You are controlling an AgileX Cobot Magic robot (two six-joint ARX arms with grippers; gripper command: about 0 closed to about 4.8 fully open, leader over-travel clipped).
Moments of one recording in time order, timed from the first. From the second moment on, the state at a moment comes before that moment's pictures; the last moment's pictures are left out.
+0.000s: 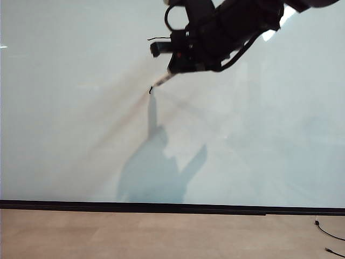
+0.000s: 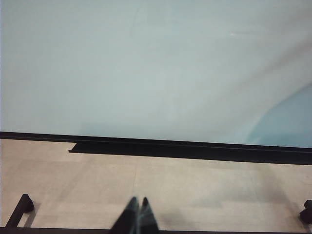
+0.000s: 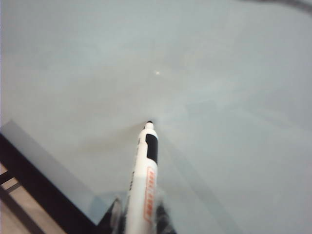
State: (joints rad) left arm 0.00 0.00 0.00 -0.15 0.02 -0.01; right arm 0.69 1.55 0.88 0.55 0.14 -0.17
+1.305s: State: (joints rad) left arm 0.00 0.00 0.00 -0.15 0.02 -0.01; right arm 0.66 1.34 0.88 0.42 0.24 -0.25
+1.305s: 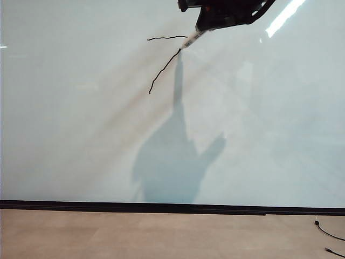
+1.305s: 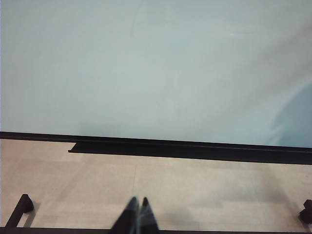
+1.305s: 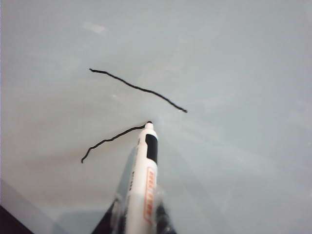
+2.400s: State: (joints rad) left arm 0.00 0.00 0.00 -0.15 0.02 -0.01; right arm 0.74 1.27 0.82 0.44 0.25 -0.27
